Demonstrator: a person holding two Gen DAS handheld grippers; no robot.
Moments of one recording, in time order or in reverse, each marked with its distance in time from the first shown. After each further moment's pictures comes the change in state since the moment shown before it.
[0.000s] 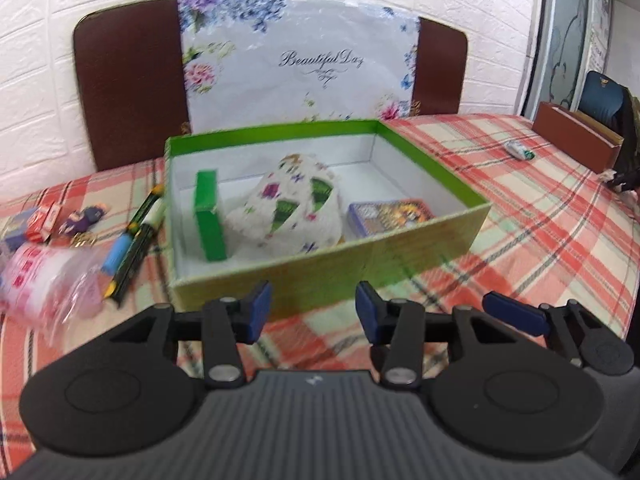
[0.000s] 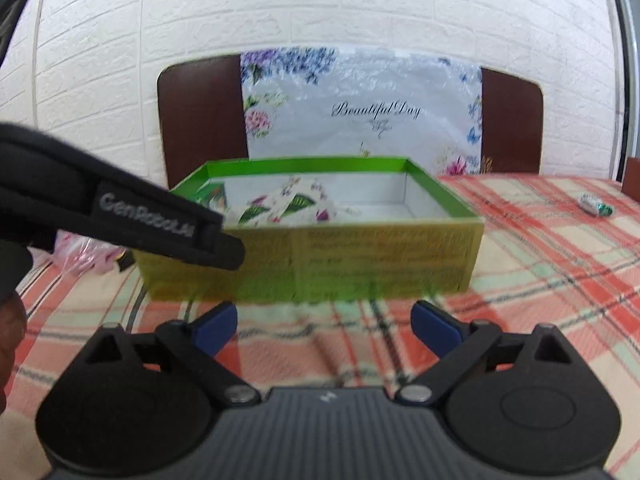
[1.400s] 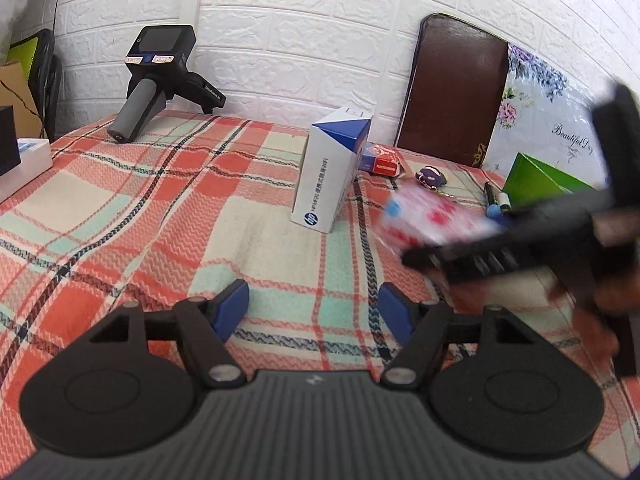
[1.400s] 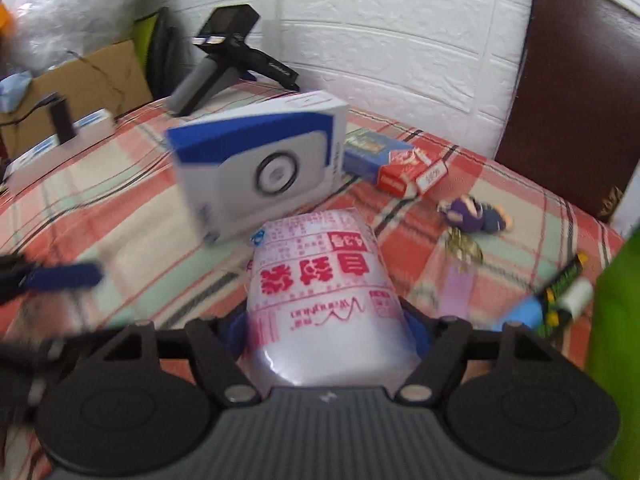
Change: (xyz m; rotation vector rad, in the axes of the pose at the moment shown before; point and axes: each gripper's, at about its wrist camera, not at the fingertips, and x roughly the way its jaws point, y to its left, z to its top) left arm -0.081 0.227 -0.123 -0.372 -0.161 0.363; right arm 0.142 0.254 0.037 -0.510 0.261 0.578
